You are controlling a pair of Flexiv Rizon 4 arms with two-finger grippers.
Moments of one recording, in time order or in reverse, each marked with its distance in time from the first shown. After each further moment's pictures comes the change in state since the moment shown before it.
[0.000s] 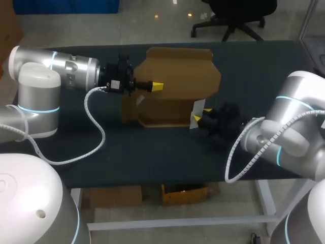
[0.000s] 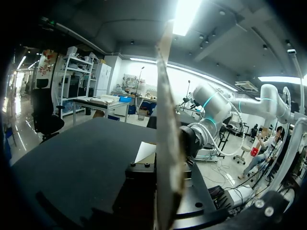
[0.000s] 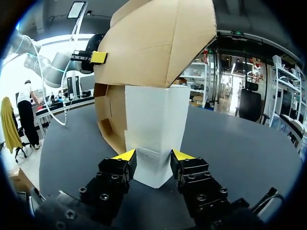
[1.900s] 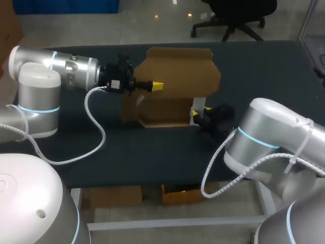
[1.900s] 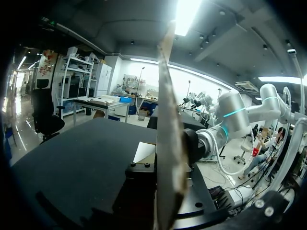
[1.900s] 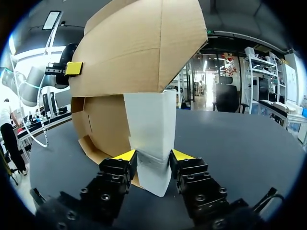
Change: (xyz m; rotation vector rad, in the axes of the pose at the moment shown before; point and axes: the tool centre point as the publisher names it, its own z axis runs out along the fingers) left arm 0.000 -0.001 0.000 0.001 0.000 0.000; right arm -0.007 0.007 0.008 -0.066 -0.234 0.148
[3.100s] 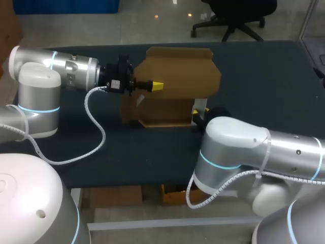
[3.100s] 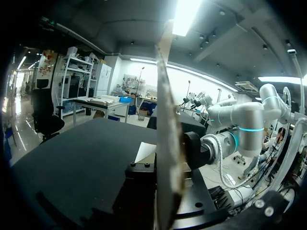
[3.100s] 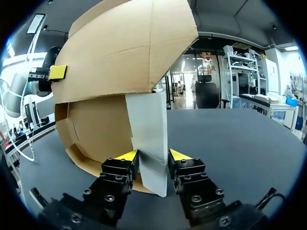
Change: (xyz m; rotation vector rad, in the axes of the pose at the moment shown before) left arm 0.000 0.000 0.000 0.000 0.001 0.000; right arm -0.005 -0.002 0.000 -0.030 -0.193 0.088
